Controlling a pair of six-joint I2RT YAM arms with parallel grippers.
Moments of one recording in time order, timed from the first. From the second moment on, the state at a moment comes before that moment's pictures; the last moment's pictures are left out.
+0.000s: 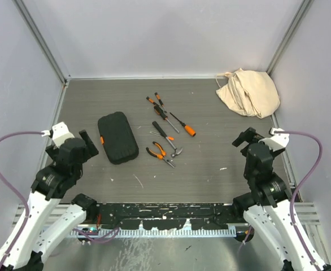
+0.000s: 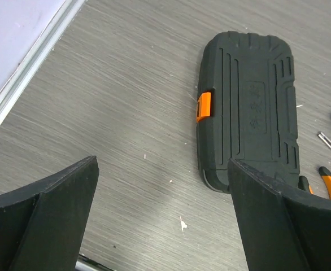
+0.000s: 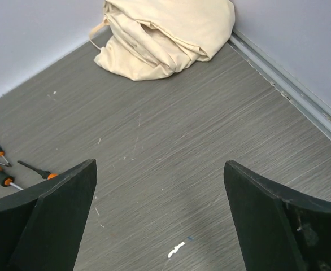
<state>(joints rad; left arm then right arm) -0.46 0.54 0.82 -0.90 -0.73 -0.62 0.38 0.39 0.60 -0.51 0.76 0.52</state>
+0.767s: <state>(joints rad) -0.21 1.05 1.08 -0.96 -0.37 -0.58 0.05 0.97 0.87 -0.65 0.23 0.51</state>
